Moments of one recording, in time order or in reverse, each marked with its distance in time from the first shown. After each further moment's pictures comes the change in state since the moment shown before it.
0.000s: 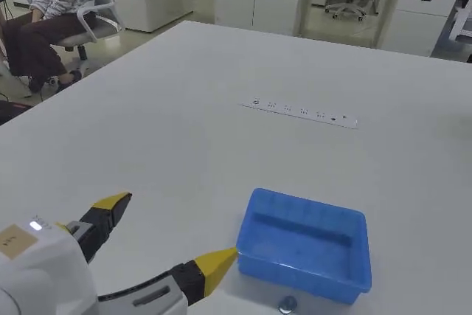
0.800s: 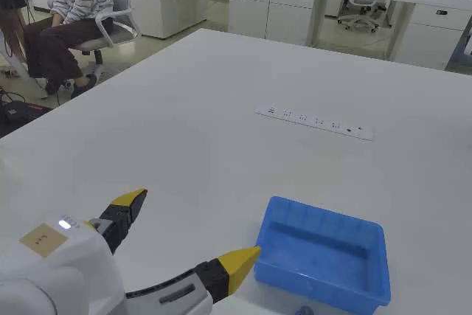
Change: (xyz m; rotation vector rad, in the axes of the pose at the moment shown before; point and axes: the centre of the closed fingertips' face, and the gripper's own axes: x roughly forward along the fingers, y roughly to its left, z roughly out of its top) left arm -0.002 -0.001 0.000 -0.001 0.000 -0.002; right arm -0.001 0.002 -0.001 -0.002 0.008 0.005
